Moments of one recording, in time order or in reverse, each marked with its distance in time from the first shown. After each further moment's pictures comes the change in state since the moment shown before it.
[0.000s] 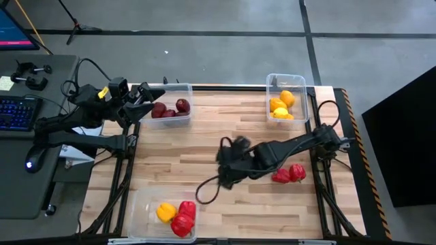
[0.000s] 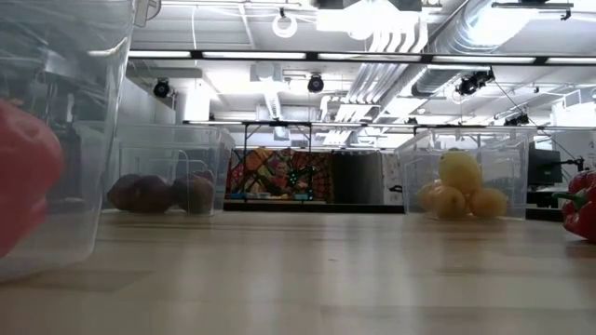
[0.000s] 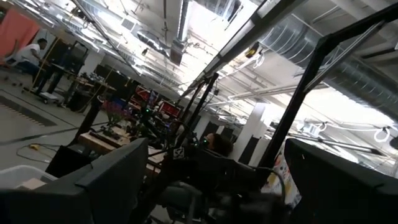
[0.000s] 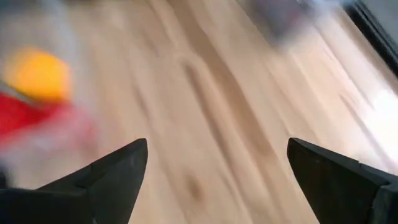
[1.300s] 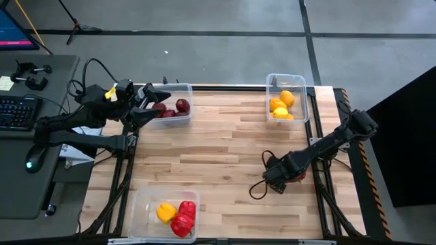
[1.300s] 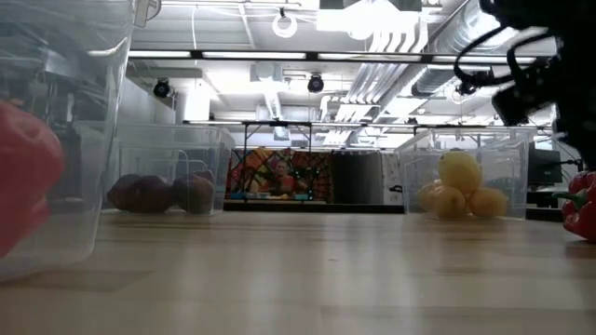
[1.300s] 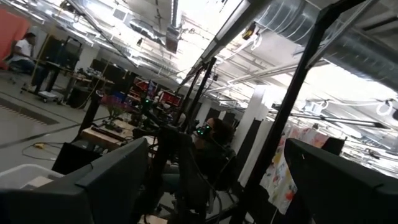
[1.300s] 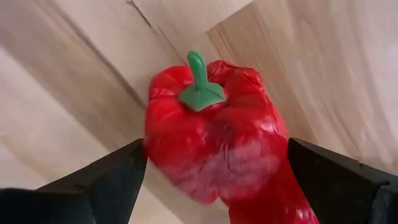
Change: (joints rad) left arm 0.001 0.040 0.000 -0.001 0.048 0.079; right arm 0.091 -0.457 -1.218 0.189 -0.518 0.393
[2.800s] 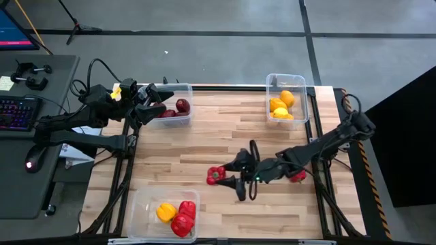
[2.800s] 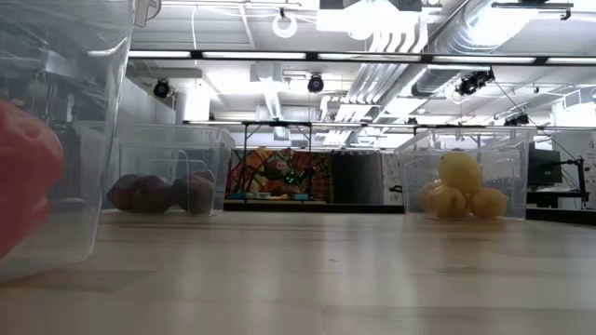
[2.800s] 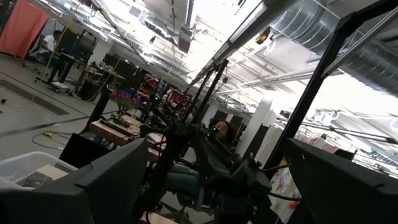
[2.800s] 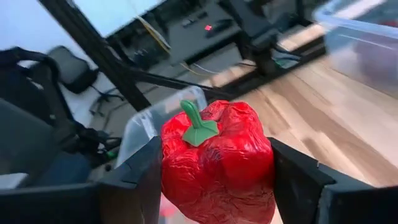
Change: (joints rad) left arm 0.000 0.025 0.000 0.001 -0.051 -0.056; right arm -0.008 0.026 0.339 1.029 0.463 -0.405
